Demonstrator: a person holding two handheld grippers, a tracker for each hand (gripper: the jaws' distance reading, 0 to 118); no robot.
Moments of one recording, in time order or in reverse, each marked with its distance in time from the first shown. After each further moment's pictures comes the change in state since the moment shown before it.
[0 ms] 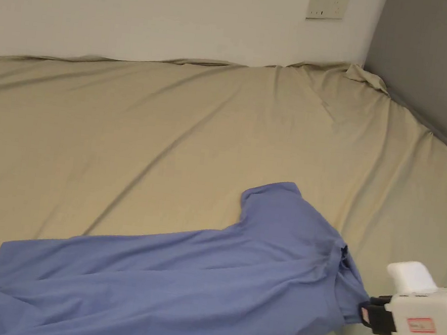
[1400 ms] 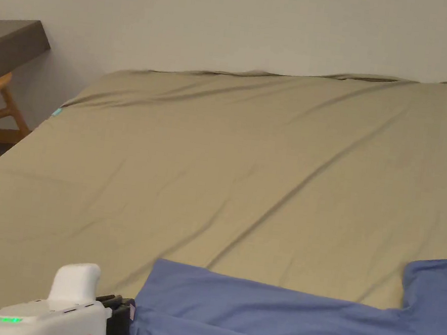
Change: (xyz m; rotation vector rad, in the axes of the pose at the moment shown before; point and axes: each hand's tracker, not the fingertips) left arm 0.037 -0.020 0.016 0.081 0.157 -0.277; right arm -0.131 -0.041 0.075 0.354 0.163 -0.021
